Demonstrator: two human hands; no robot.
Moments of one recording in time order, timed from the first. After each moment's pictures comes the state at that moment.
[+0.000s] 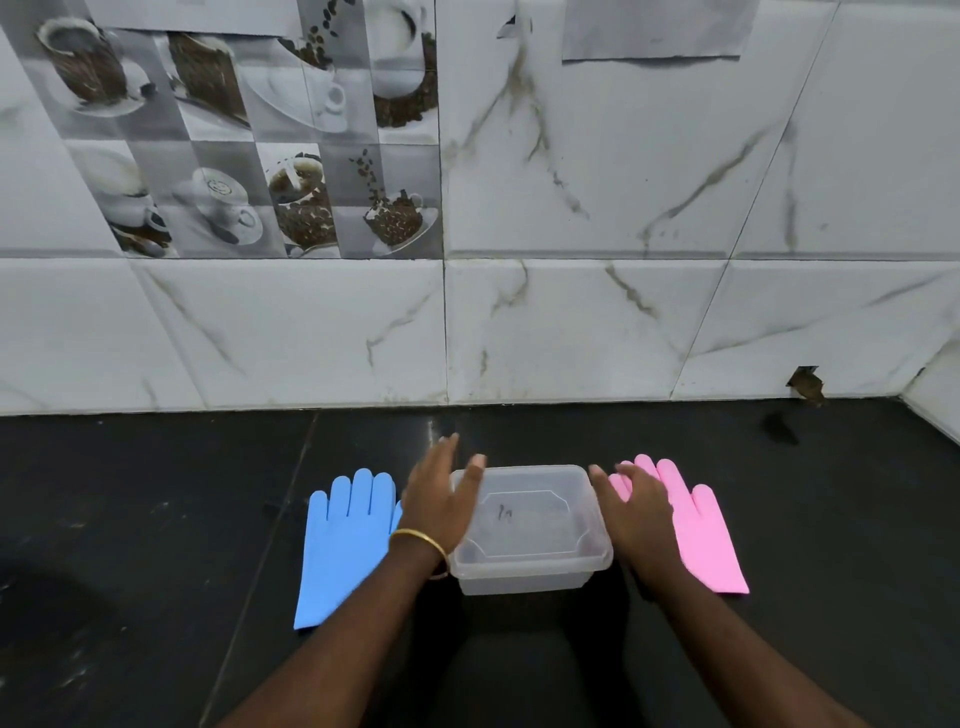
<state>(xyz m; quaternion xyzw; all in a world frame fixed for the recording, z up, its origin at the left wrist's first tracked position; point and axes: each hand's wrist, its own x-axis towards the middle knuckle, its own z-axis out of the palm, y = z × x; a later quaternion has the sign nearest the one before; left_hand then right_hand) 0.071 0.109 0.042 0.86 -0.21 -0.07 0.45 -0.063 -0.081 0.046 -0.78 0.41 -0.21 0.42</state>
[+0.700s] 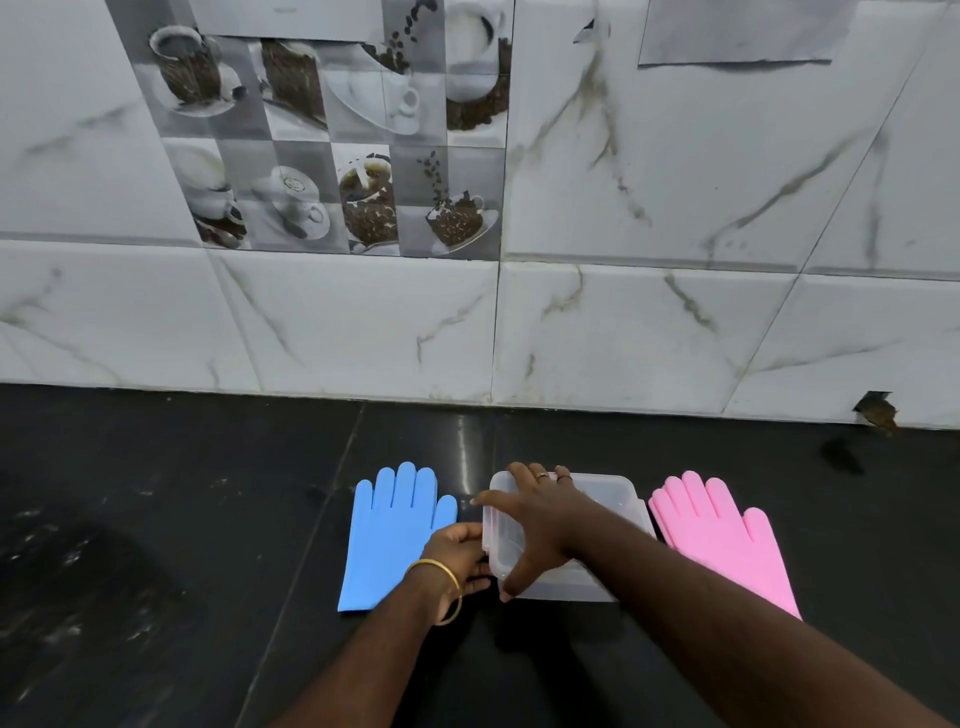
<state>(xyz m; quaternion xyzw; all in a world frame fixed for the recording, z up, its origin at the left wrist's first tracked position) 0.056 0.152 0.007 0.71 0.06 -0.37 0.60 0.027 -0.006 0.059 -0.98 -0.05 0.18 0.00</state>
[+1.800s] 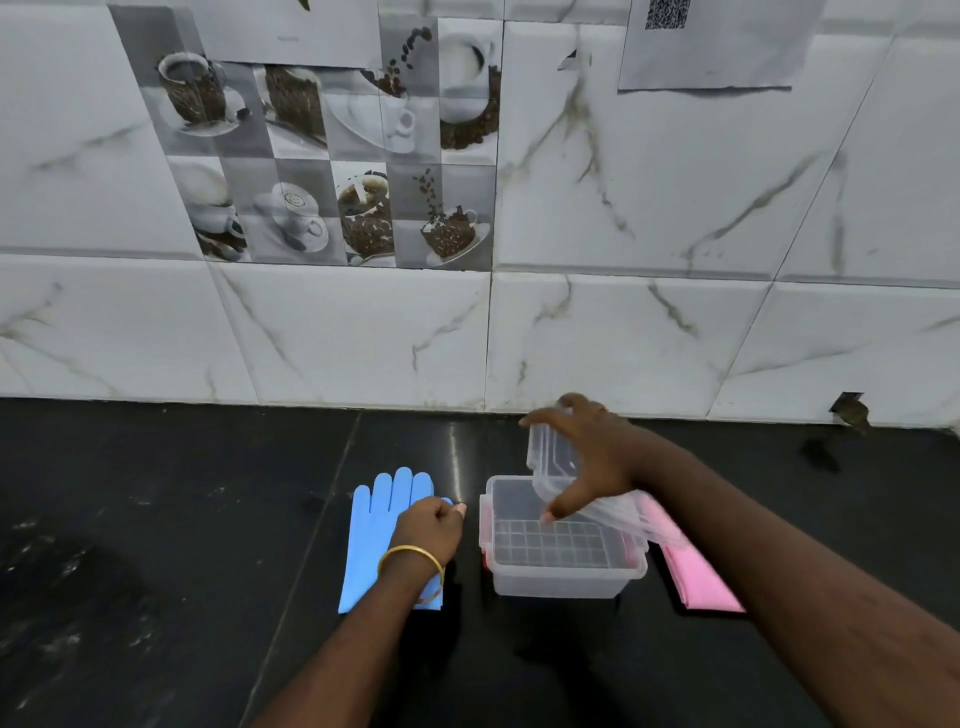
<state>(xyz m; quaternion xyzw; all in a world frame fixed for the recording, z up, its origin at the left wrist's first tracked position) 0.072 0.172 0.027 0.88 -0.06 -0.14 0.44 0.006 -0.058 0.151 -0.99 -0.01 0.07 0.12</state>
